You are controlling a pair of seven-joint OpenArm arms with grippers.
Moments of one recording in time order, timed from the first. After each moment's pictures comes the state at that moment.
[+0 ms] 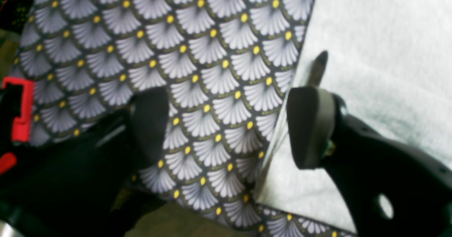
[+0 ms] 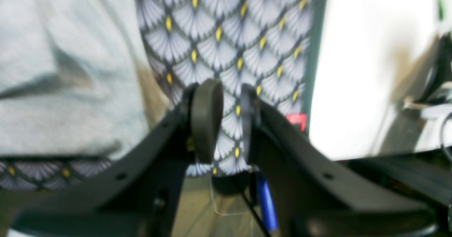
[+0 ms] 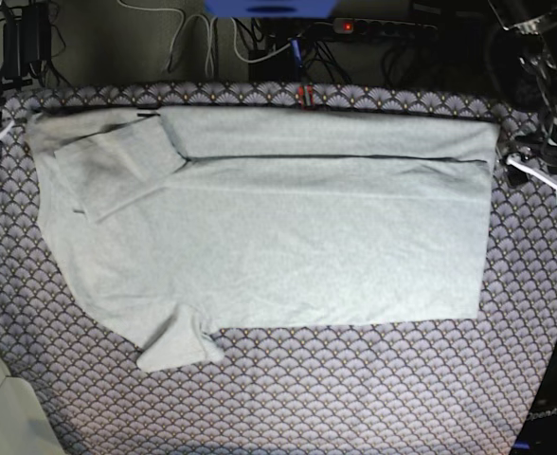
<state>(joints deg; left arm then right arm) 10.7 -15.7 -34.7 92.3 -17.2 -14.2 50.8 -22.9 29.5 32.5 92.9 16.8 25.7 -46.9</state>
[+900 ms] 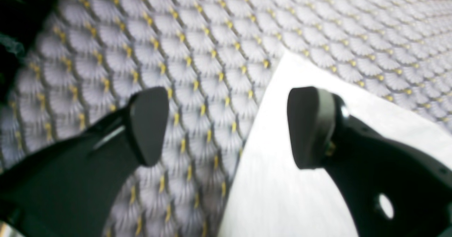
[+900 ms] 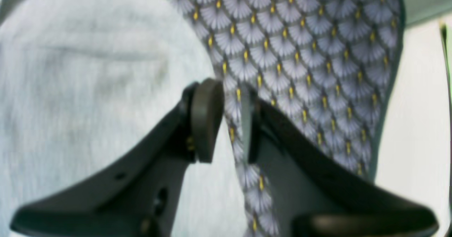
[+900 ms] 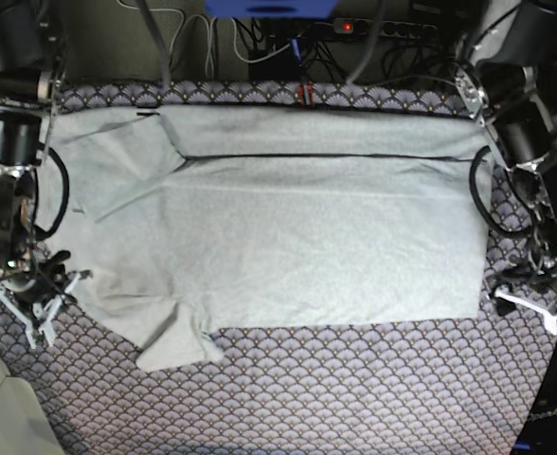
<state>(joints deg) -23.8 -14.6 -28.7 62.9 -6.1 -13.7 38.7 23.6 22.0 10.4 60.6 -0.8 25.8 -35.5</state>
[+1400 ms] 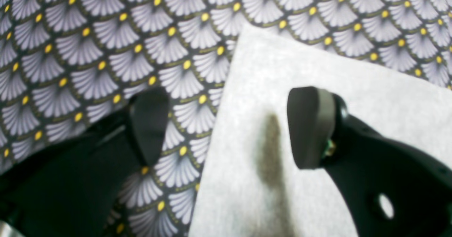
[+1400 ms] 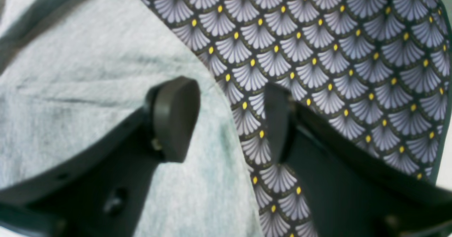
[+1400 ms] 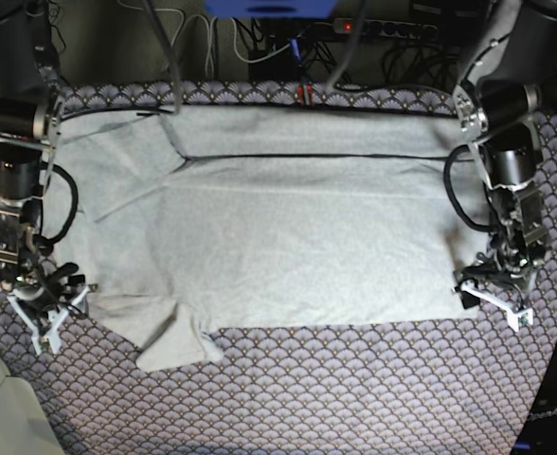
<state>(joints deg) -29.5 -14.6 -23.5 42.9 -2.5 -13.5 26.6 31.6 21.6 9.1 43.3 -1.0 25.8 -24.9</state>
